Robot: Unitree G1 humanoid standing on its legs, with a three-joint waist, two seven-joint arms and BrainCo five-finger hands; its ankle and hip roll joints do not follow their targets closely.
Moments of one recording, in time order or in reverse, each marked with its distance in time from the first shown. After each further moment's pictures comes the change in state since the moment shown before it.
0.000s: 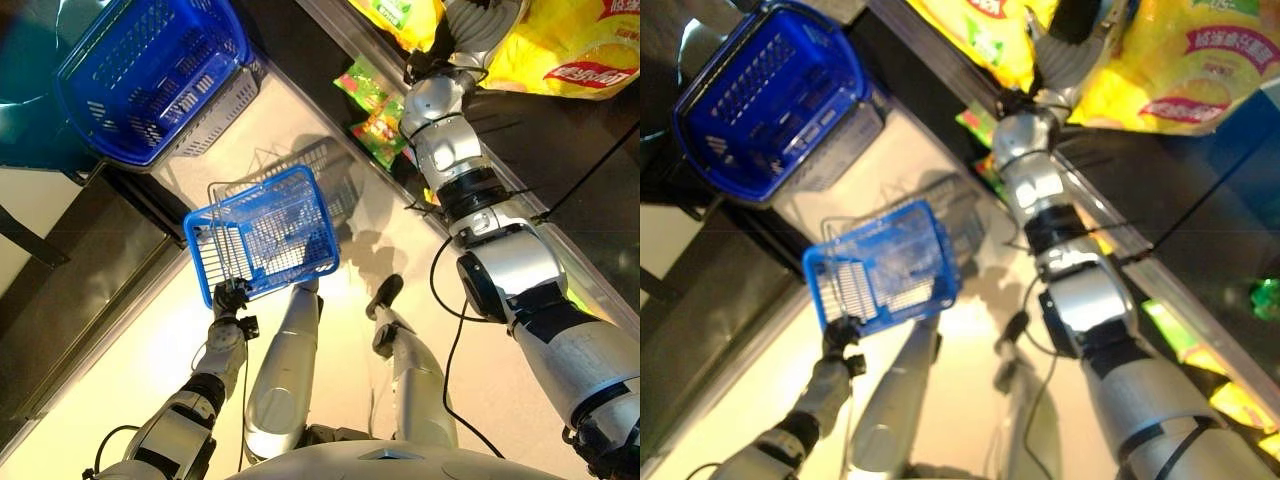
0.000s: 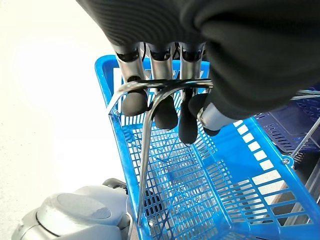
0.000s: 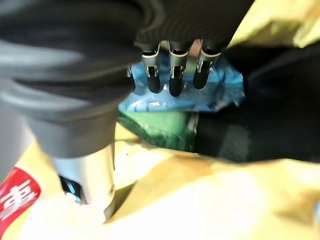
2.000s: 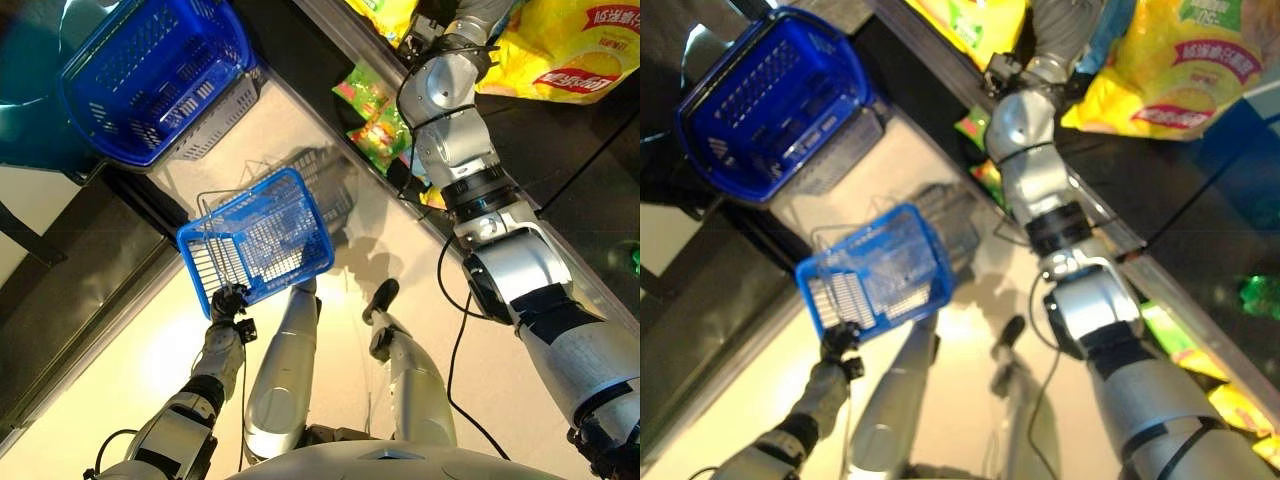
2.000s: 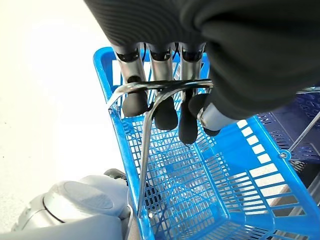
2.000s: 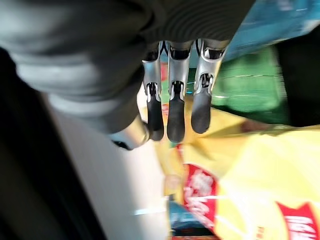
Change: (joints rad) left arm 0.002 -0.008 0.049 0.018 -0.053 0.019 -0.051; right arm 0.056 -0.039 0.023 -0.278 0.037 -0.116 0.104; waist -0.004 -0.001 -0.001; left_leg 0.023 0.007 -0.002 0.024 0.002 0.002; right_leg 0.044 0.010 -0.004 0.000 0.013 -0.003
